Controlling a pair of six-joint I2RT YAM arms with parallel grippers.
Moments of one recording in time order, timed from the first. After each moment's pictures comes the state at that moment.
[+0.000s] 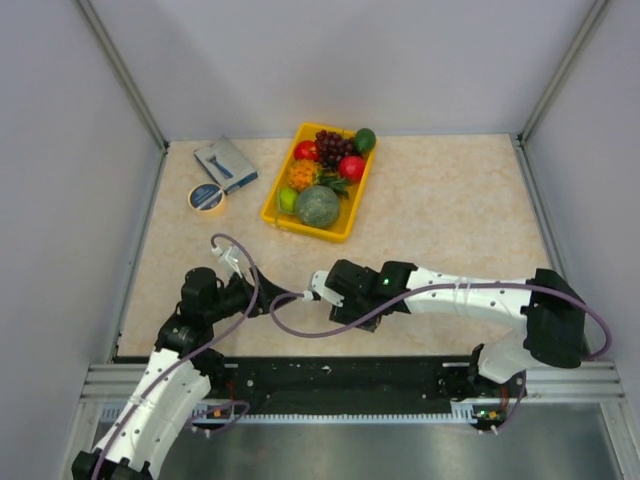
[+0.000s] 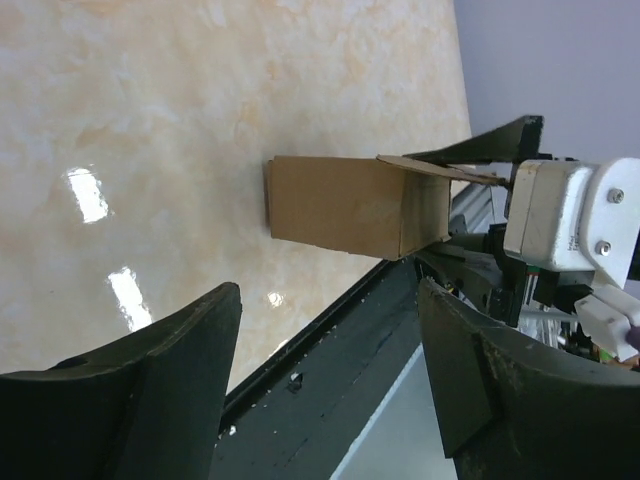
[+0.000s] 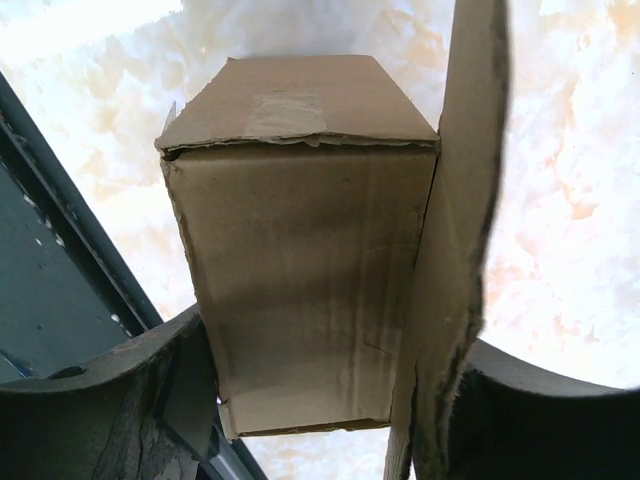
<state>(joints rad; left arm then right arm) -0.27 0.43 0.31 -0.29 0.60 -0.78 1.18 1.47 1.06 -0.76 0.18 -0.21</state>
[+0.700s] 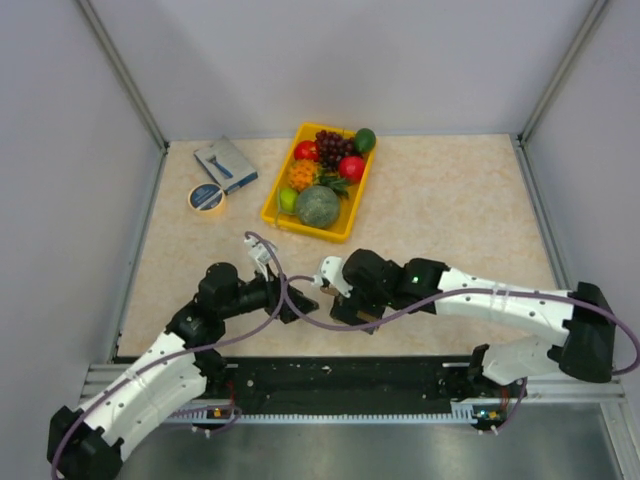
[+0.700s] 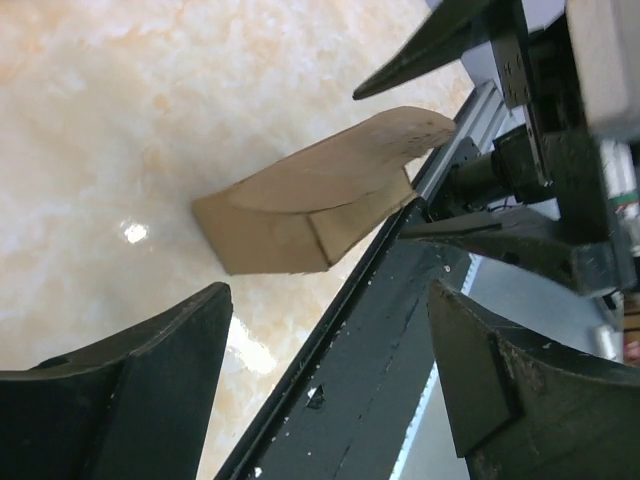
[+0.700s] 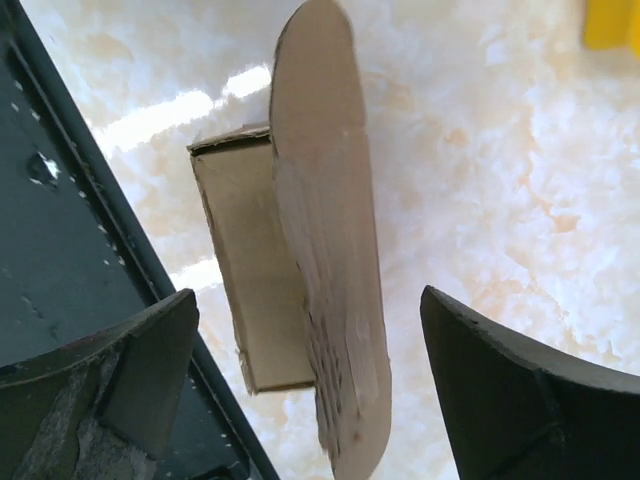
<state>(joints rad) -0.51 0.61 0.31 -0.02 0.61 -0.61 1.15 1.34 1.03 -0.71 0.11 -0.18</state>
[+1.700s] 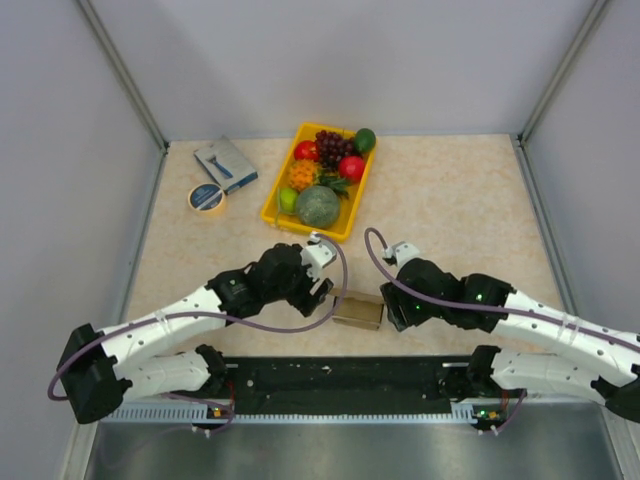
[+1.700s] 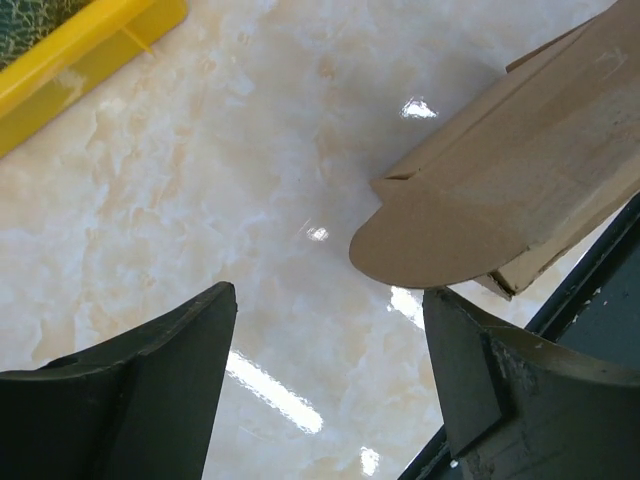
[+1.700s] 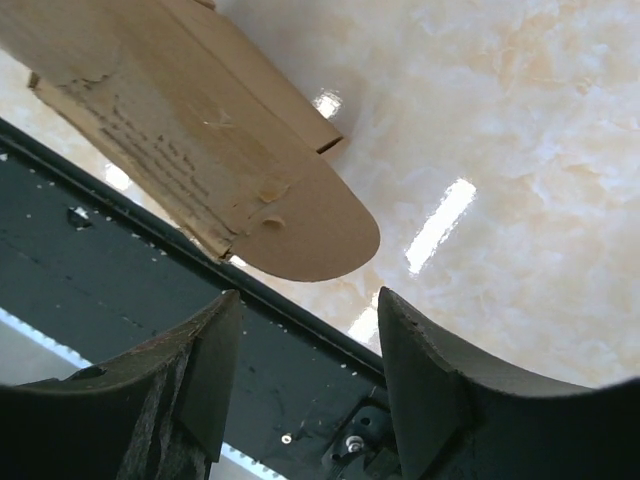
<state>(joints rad) -0.91 1.05 0.70 -0.35 -0.02 -0.02 1.06 0.91 0.83 -0.86 0.20 0.47</state>
